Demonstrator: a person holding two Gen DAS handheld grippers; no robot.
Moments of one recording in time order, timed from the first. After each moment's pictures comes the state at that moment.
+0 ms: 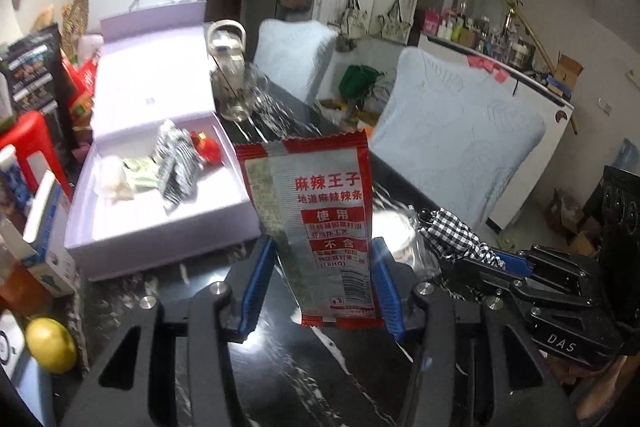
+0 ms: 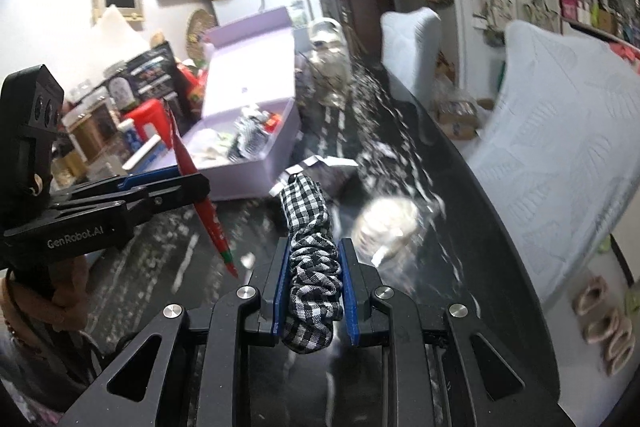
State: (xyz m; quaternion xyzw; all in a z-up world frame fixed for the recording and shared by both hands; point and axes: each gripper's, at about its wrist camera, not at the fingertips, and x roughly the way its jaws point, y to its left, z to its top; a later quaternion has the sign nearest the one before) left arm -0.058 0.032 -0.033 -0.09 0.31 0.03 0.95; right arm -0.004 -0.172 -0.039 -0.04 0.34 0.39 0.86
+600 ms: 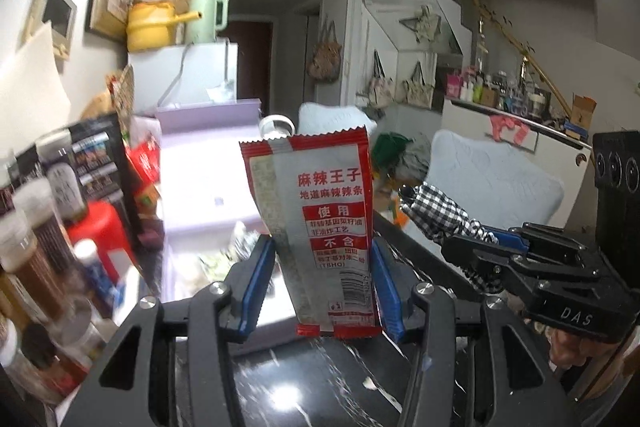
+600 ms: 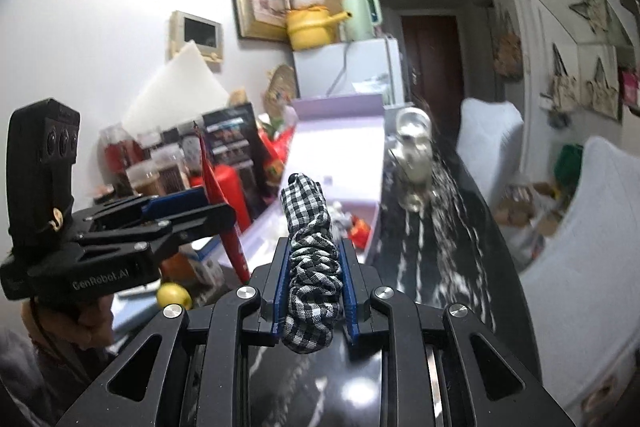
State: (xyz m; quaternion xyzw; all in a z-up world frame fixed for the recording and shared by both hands) left arm -0.084 0.086 0.049 -0.05 0.19 0.09 0.98; right arm 0.003 -0.092 0.056 -0.04 0.22 0.50 0.84
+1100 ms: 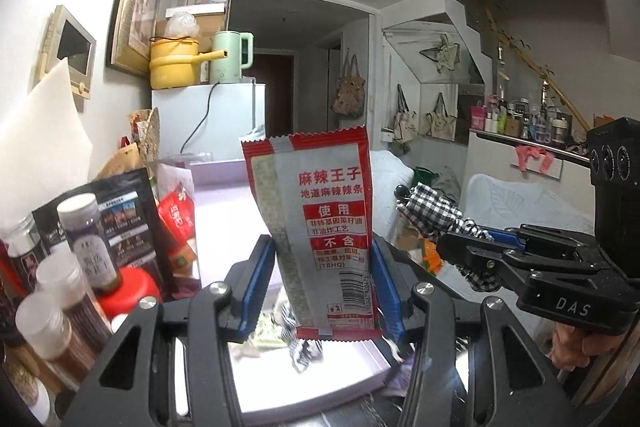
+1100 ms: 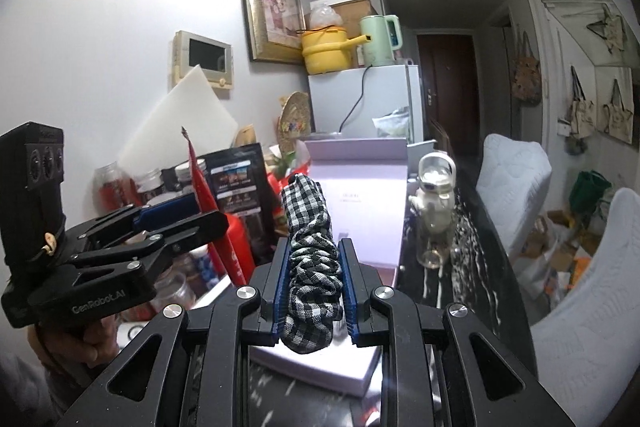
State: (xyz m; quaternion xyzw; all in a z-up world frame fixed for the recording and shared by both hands) left arm -0.056 0.140 0.088 -0.04 0.14 0.13 0.98; right arm 0.045 -0.025 0.097 -0.04 0.18 0.52 0.83
